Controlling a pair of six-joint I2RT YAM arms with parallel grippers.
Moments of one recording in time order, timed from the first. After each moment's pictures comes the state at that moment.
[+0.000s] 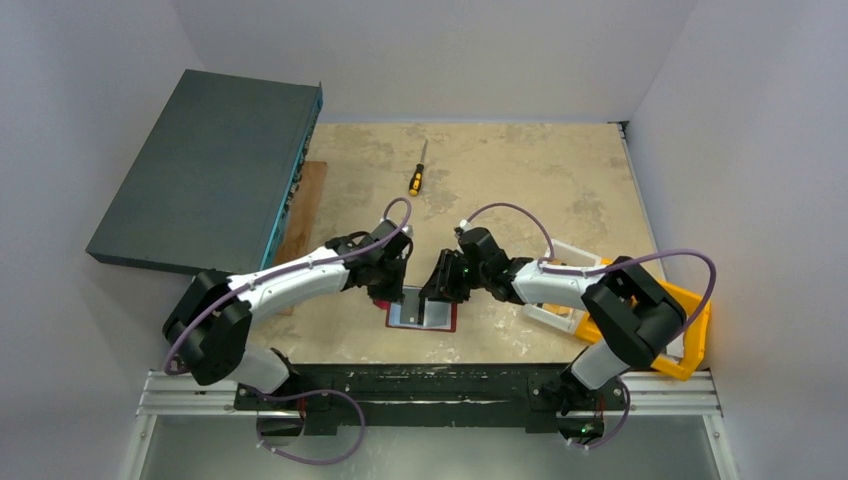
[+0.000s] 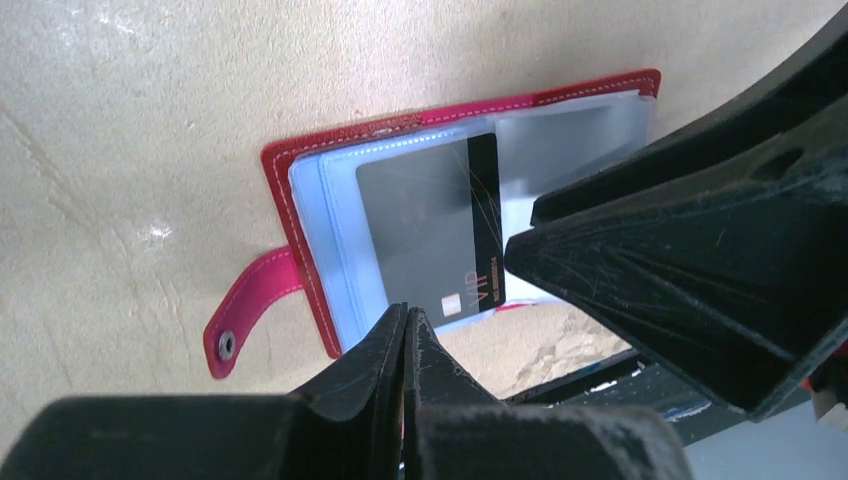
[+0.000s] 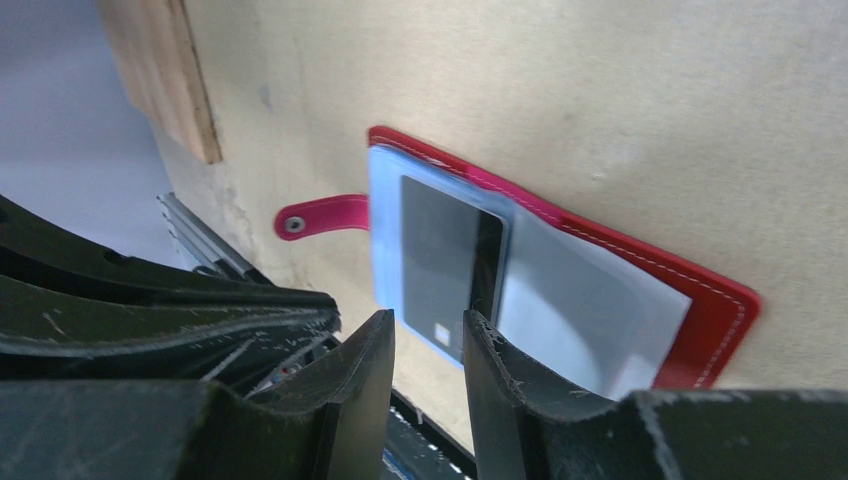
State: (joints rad) left arm -0.79 1.48 0.92 -0.58 0.04 -0.64; right arm 0.74 1.58 0.68 0.13 -0.33 1.02
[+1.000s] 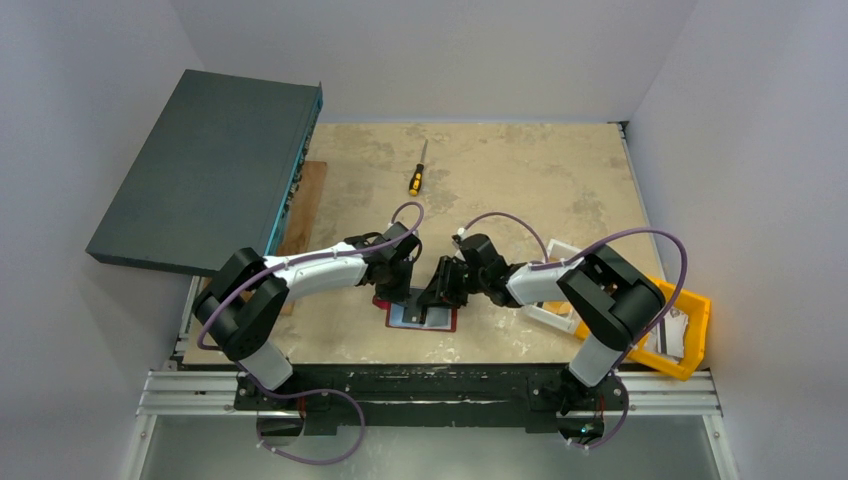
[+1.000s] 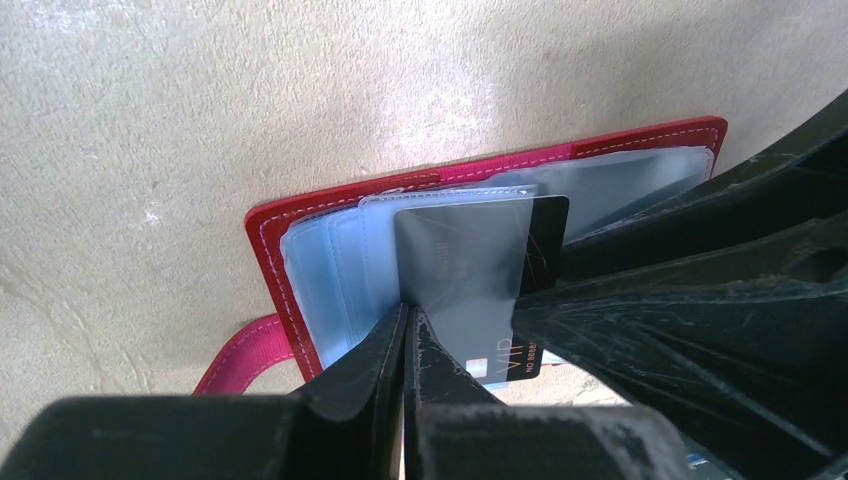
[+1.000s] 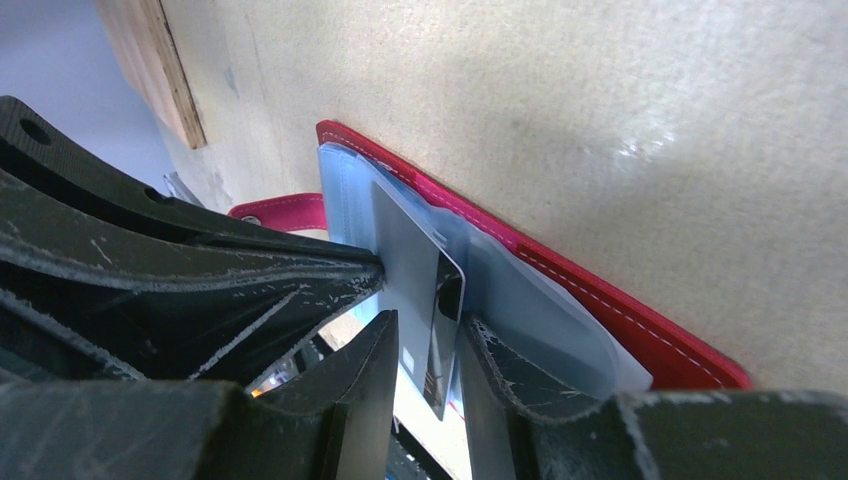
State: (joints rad) left arm -0.78 1.64 0.93 -0.48 0.04 -0.65; right arm 0.71 1.68 0.61 0.32 -0.42 1.04
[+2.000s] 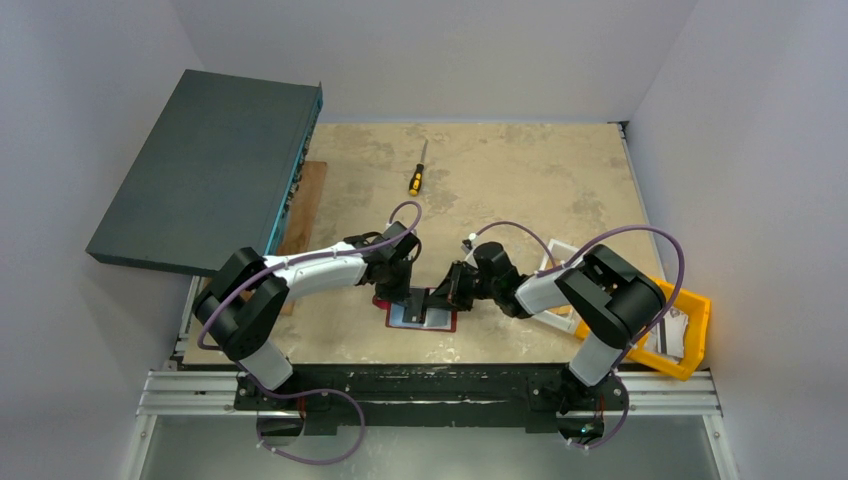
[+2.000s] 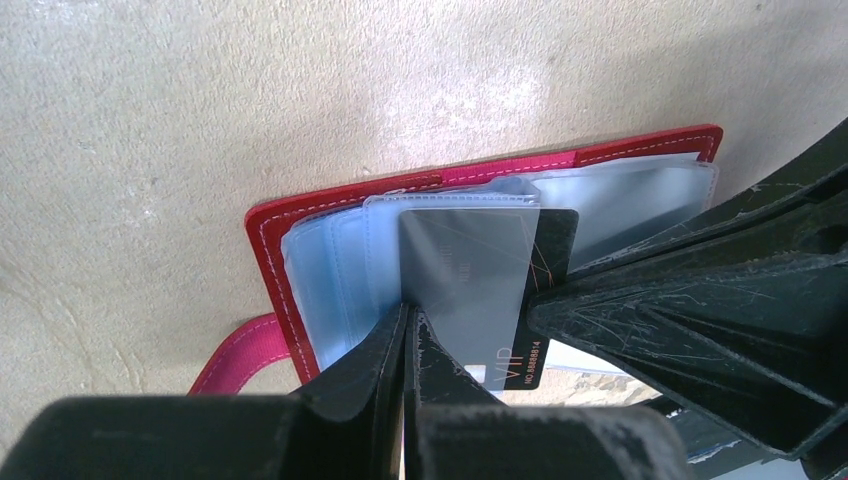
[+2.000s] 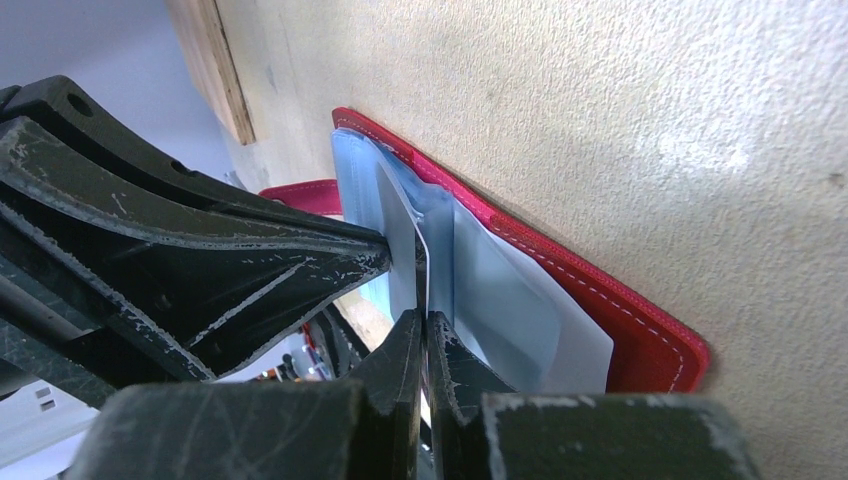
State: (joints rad) left arm -0.77 1.64 0.93 -0.48 0.04 -0.67; right arm 0.68 1.70 0.49 0.56 -0.48 1.13
